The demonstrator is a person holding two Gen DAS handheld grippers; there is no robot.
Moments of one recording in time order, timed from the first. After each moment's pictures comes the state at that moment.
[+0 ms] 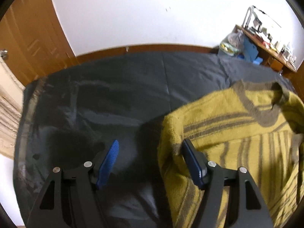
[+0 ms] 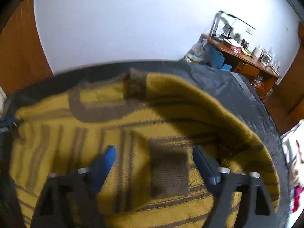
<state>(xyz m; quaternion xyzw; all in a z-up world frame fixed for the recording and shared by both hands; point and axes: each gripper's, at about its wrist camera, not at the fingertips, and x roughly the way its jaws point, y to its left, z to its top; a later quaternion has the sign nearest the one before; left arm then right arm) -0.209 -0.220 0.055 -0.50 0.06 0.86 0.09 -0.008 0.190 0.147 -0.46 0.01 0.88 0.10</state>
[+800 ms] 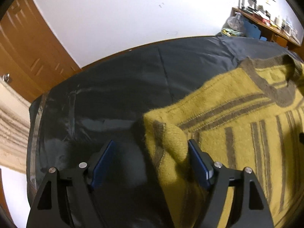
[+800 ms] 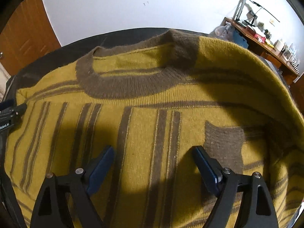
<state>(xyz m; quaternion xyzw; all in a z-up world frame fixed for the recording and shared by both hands) -0.228 -0.181 0.020 -0.50 0.15 0.85 0.06 -0.066 0.145 0.071 -0.55 0.00 0.84 0.04</state>
